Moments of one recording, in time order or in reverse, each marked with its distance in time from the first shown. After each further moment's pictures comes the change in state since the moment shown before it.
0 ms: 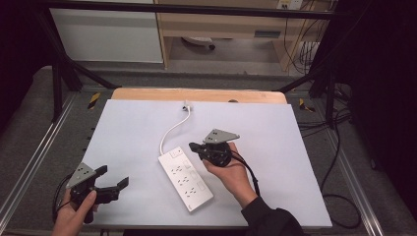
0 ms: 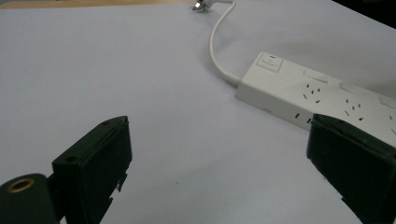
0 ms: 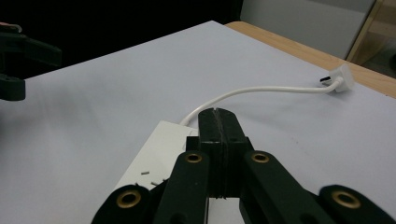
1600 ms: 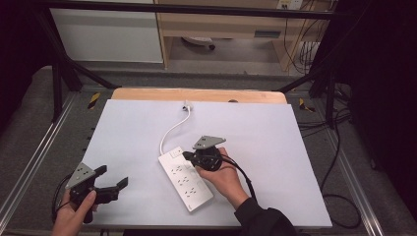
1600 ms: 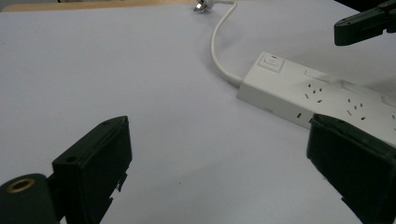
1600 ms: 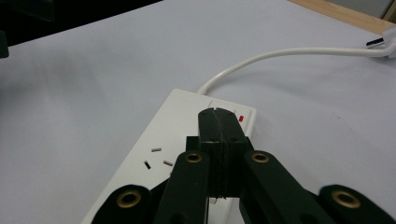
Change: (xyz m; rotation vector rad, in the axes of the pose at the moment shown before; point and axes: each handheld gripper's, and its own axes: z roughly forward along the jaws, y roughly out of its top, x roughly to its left) left arm 0.000 0.000 -0.001 -0.004 0.003 0.006; right arm 0.009 -0.018 0.029 0.111 0.042 -0.003
